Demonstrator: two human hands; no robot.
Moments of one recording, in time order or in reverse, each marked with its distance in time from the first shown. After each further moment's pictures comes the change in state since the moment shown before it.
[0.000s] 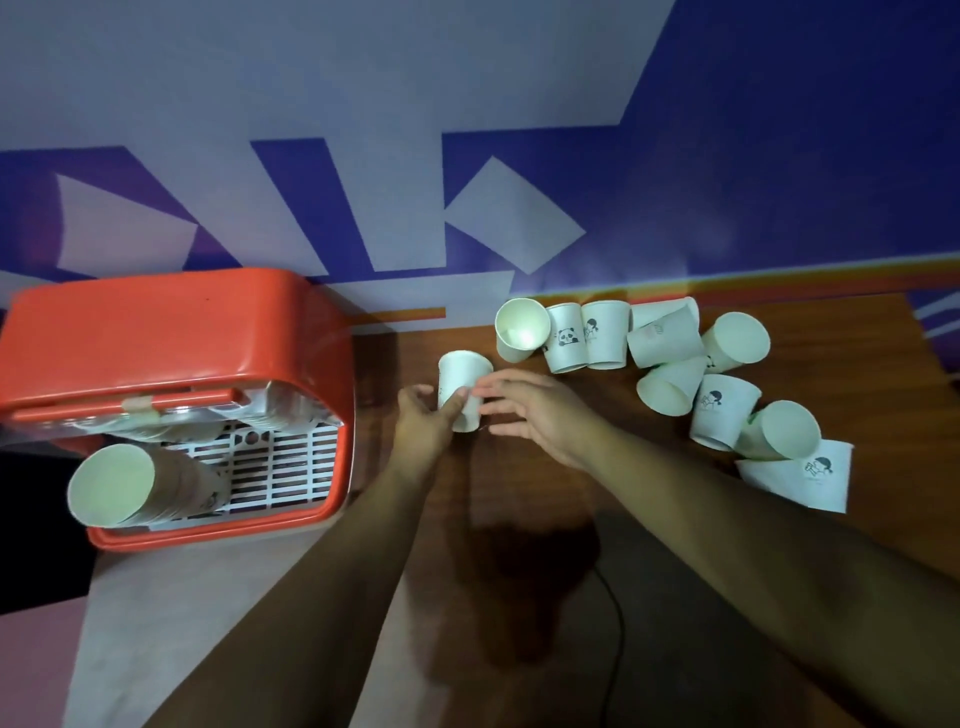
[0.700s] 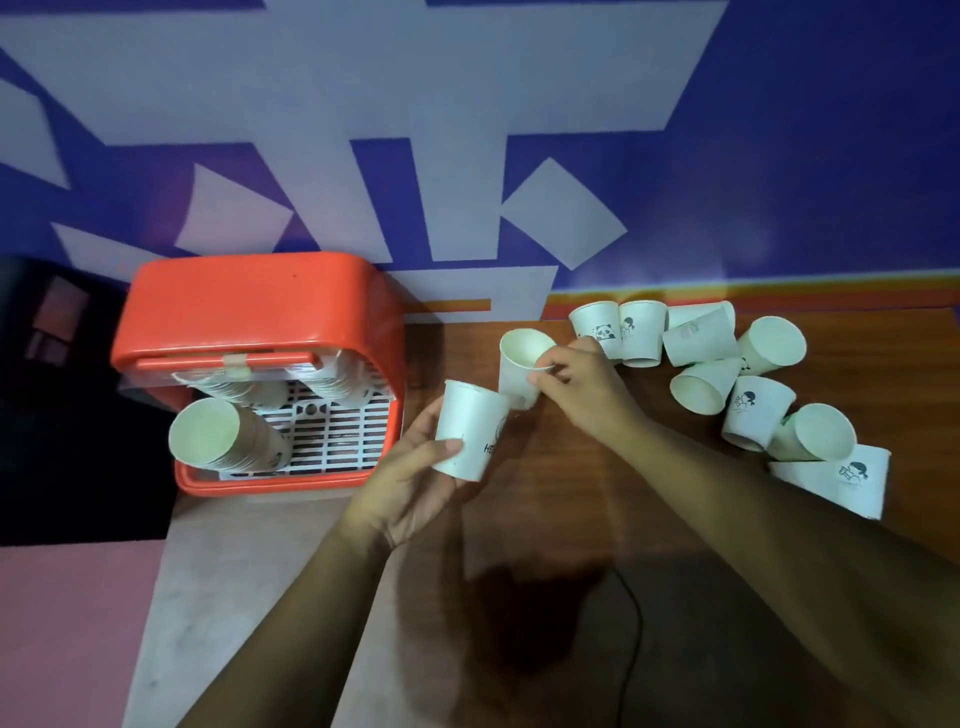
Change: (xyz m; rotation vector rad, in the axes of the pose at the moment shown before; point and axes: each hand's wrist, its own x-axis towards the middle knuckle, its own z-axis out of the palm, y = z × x) left_hand -0.087 0.000 -0.096 -0.697 -0.698 -0.059; right_hand -0.009 -0.002 0.002 -0.777 0.307 -0.444
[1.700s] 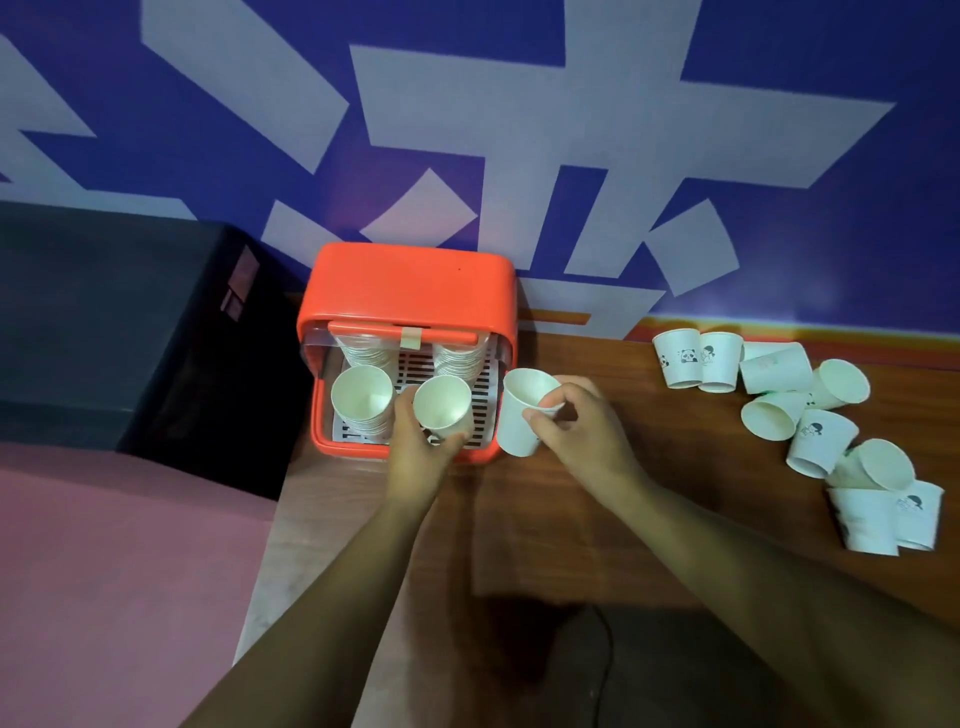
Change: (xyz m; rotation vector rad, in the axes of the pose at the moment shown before) left_hand -0.061 0.045 -0.108 0.901 0.639 0.493; right_hand -0.078 -0.133 0.096 0.104 0.086 -0.030
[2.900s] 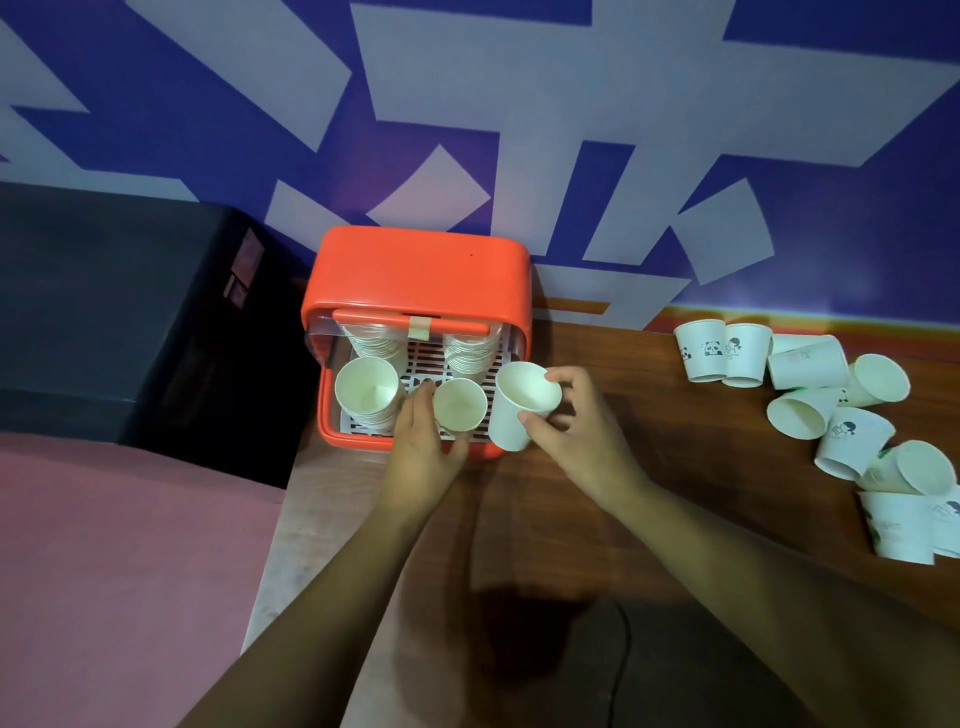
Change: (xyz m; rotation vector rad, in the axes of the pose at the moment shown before) left_hand -0.006 -0.001 -0.010 0.428 -0.035 0.189; right_hand 0.001 0.007 0.020 0.168 -0.101 0.023
